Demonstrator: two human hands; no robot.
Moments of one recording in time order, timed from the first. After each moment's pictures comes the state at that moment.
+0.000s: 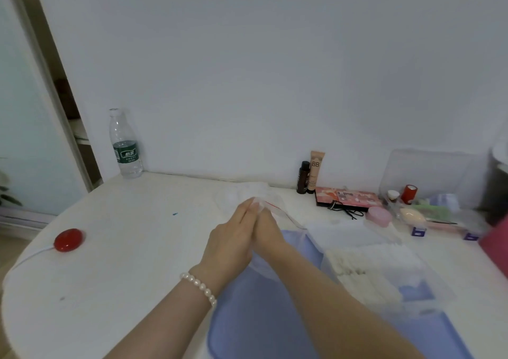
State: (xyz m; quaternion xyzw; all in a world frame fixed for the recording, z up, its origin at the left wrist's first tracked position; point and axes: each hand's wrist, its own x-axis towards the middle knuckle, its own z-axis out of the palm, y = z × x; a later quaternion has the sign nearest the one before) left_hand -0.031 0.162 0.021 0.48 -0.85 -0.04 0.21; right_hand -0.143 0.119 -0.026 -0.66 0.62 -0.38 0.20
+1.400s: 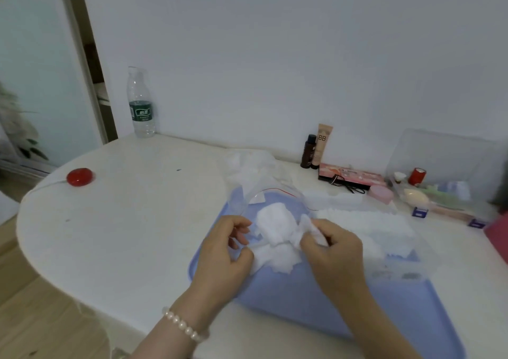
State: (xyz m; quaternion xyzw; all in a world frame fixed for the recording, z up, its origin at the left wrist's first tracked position) left_hand -0.044 0.262 -0.054 0.42 -0.65 -0.27 0.57; right_hand -0.209 0.290 -0.021 -0.60 0.54 -0.58 0.11
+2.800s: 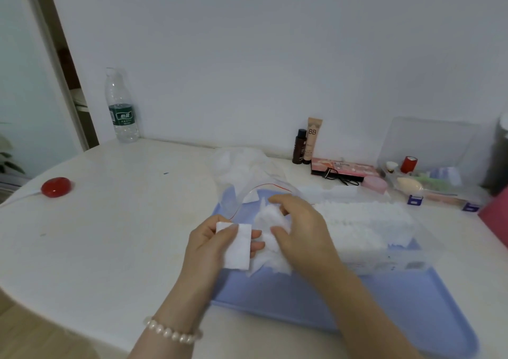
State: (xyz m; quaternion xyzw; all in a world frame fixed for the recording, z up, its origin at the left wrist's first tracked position) left_hand -0.039 0.259 -0.027 0.37 -0.46 -0.59 0.55; right_hand -0.193 0.258 -0.023 -0.69 0.60 -0.40 0.07
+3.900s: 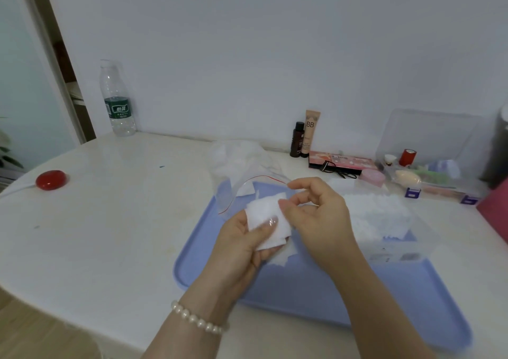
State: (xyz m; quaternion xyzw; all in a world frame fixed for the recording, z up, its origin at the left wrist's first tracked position) left_hand -0.082 0.263 -0.031 0.27 -0.36 -0.75 0.49; right_hand -0.201 0.279 0.003 -0.53 0.56 -0.57 0.27
